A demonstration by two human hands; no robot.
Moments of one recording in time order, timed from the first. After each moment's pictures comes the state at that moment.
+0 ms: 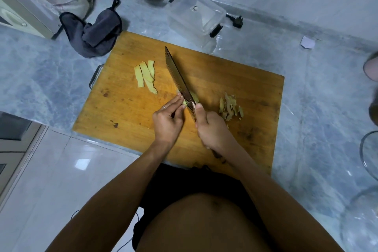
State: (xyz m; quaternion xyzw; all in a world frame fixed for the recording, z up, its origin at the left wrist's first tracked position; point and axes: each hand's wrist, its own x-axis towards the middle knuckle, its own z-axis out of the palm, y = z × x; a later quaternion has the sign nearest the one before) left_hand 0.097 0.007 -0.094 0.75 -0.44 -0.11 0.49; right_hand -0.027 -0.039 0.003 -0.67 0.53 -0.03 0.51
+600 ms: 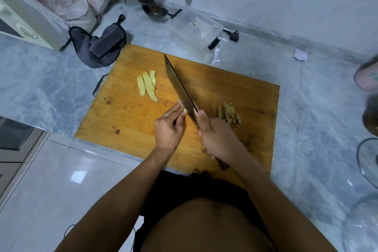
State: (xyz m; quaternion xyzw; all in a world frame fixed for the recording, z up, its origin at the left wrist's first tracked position) left_hand 0.093 0.010 -0.095 0.75 -0.44 -0.10 0.49; right_hand -0.043 -0.031 0.034 -0.69 0.50 -0.02 0.52
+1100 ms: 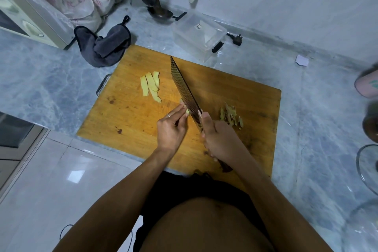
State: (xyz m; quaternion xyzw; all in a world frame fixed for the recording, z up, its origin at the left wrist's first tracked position) left_hand 0.094 0.011 -0.094 0.74 -0.44 -0.11 0.49; right_hand -0.043 -0.028 0.037 -0.69 0.52 -0.01 0.51
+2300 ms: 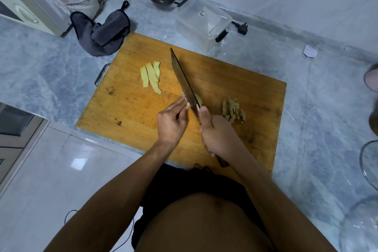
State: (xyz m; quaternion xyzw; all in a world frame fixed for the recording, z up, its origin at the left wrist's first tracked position) left_hand 0.095 0.009 -0.094 0.75 -0.44 -0.11 0.48; right_hand -0.033 -0.030 0.026 -0.69 0.52 0.01 0.51
